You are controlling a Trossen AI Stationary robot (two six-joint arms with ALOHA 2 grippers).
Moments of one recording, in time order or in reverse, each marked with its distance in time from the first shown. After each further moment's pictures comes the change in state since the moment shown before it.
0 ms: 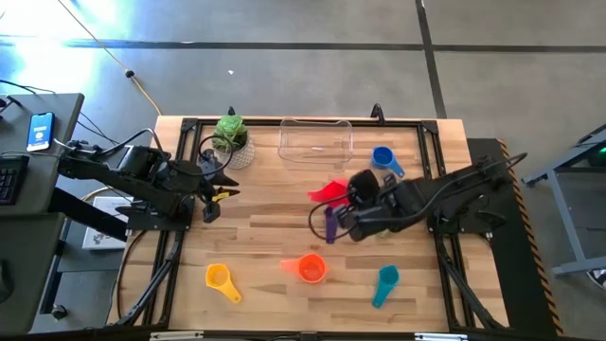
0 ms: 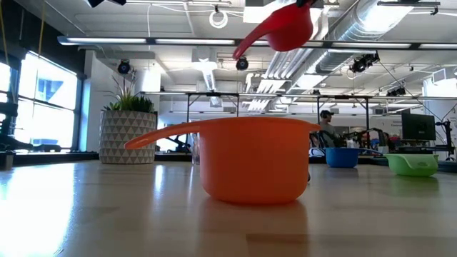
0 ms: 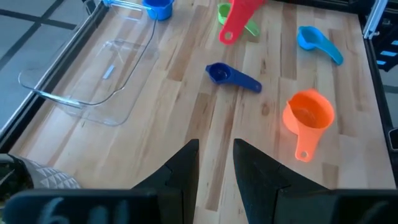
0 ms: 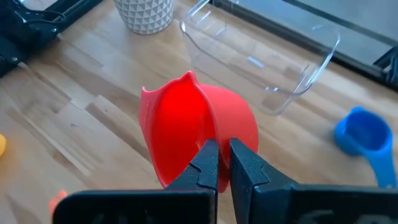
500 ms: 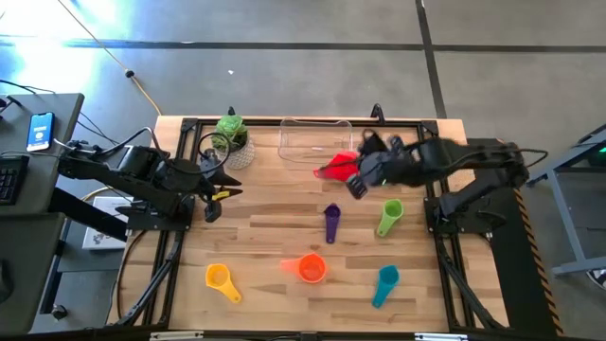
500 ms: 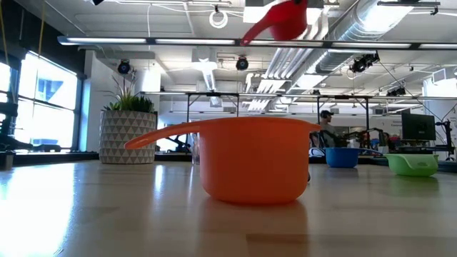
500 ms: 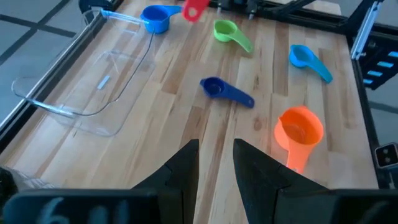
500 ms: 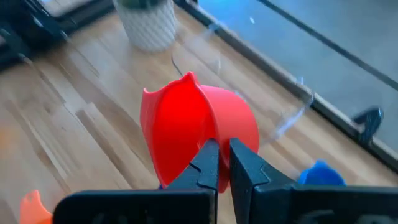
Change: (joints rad) left arm 0.000 0.000 0.000 0.060 -0.001 -0.015; right arm -0.226 -0.171 0.000 0.102 -0.126 -0.491
